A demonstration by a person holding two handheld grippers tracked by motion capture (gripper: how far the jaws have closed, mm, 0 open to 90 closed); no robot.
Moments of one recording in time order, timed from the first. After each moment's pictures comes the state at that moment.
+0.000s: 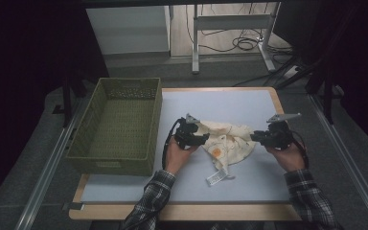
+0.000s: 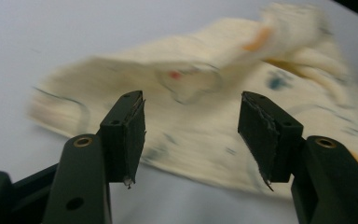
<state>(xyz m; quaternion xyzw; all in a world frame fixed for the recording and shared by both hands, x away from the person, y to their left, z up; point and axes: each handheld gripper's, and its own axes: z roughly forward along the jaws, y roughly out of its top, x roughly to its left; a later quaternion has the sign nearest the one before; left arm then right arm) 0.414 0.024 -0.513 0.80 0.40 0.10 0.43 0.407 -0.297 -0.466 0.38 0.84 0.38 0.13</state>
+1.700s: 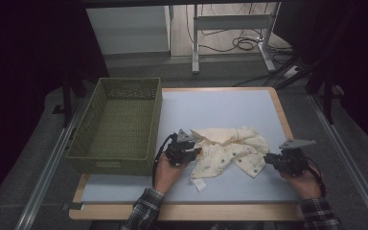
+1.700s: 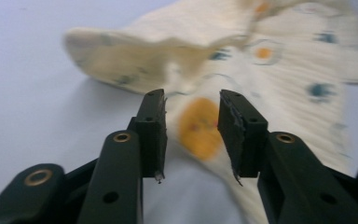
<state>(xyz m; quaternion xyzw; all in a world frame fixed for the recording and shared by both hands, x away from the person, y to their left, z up) 0.355 0.047 -0.517 0.82 0.37 0.11 0.43 0.340 -0.332 -0.490 0.39 0.84 0.35 0.16</state>
